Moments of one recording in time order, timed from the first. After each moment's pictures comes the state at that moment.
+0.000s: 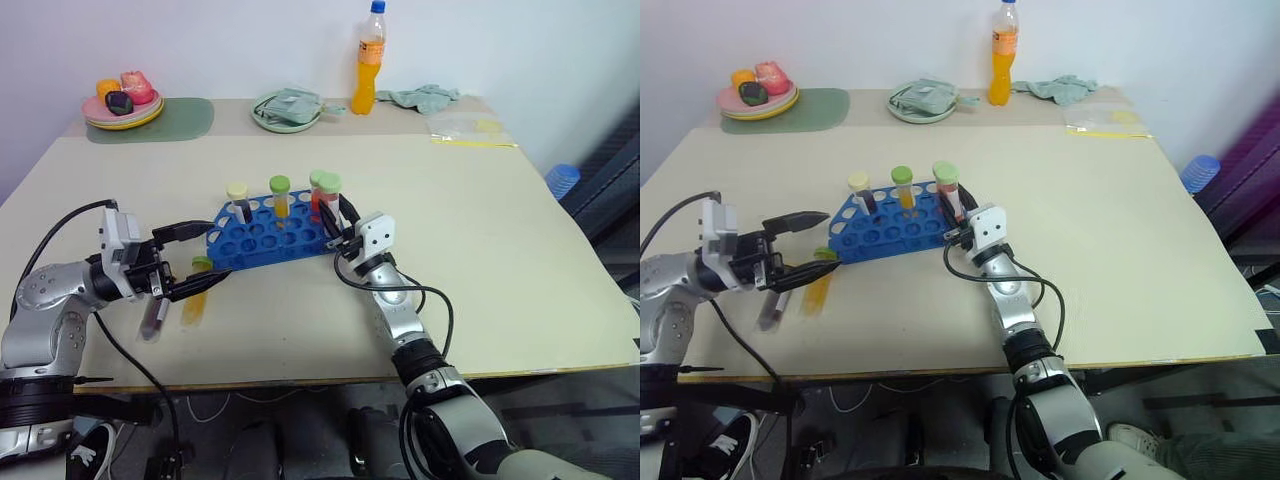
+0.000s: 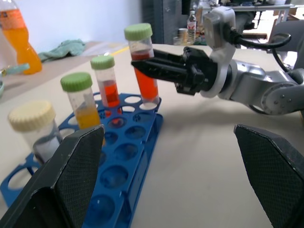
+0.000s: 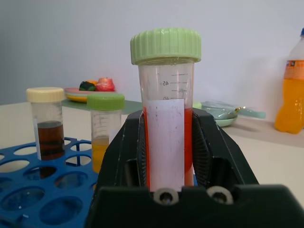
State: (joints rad) left arm -0.24 0.74 0.26 0.02 -0.60 0.15 -1.26; right arm -0.59 0.07 0.08 0.66 0.02 -0.56 0.27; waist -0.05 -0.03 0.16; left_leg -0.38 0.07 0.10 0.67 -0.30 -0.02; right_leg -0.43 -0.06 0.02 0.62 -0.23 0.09
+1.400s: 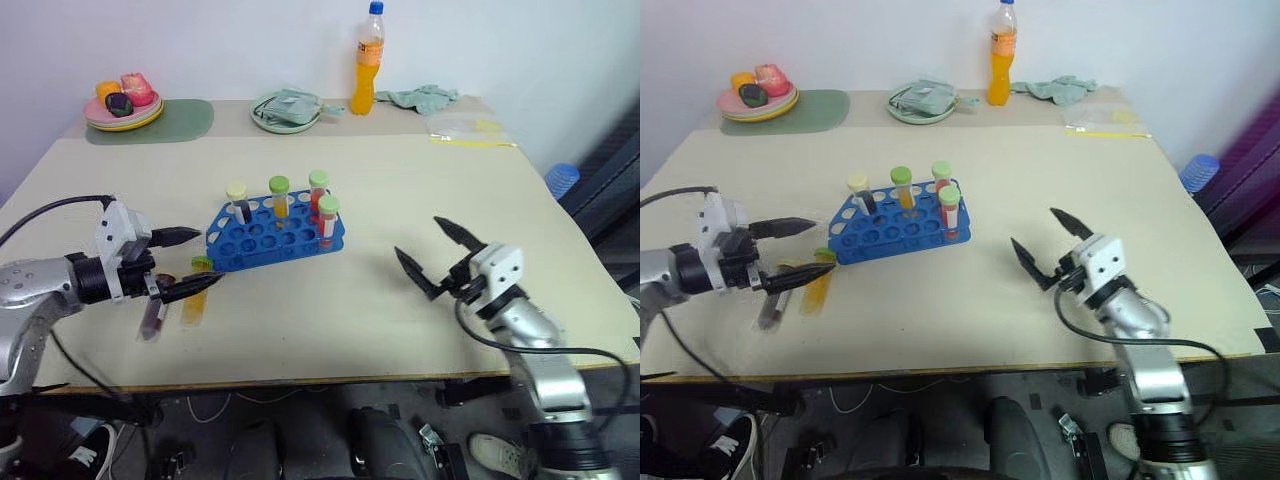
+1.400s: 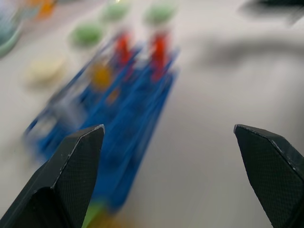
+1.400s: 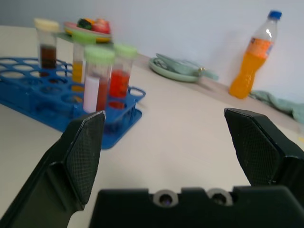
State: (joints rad) left arm -0.15 0.96 0.28 -0.23 -0.56 0.55 -0.98; right arm -0.07 -0.52 -0.11 -0.24 0.30 -0.02 0.61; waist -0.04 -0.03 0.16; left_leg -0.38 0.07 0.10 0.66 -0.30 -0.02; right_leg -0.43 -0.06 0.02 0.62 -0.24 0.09
